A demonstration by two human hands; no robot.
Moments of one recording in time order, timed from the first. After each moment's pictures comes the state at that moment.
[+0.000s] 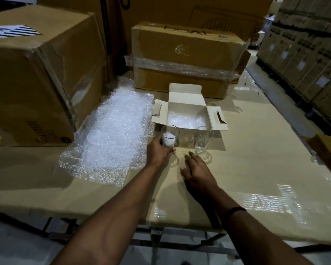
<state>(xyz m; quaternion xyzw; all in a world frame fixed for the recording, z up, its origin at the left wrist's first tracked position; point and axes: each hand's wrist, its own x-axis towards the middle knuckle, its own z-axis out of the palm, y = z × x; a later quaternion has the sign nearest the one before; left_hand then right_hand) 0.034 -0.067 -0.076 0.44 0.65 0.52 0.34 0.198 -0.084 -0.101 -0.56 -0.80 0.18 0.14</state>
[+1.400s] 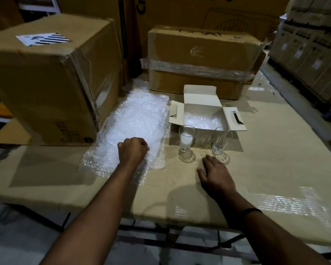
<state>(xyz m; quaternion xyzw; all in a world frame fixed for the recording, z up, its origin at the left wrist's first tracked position) -0.102 -0.098 -0.074 0.54 0.81 0.24 0.05 0.191 -0.086 -0.116 -0.57 -0.81 0.07 0.14</state>
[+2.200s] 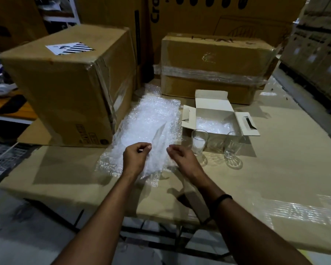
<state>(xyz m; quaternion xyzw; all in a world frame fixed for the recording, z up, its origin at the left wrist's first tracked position) -0.118 -0.139 -0.068 0.39 0.68 0.57 0.25 0.055 -0.094 -0.061 -0.44 -0.64 0.53 0.34</state>
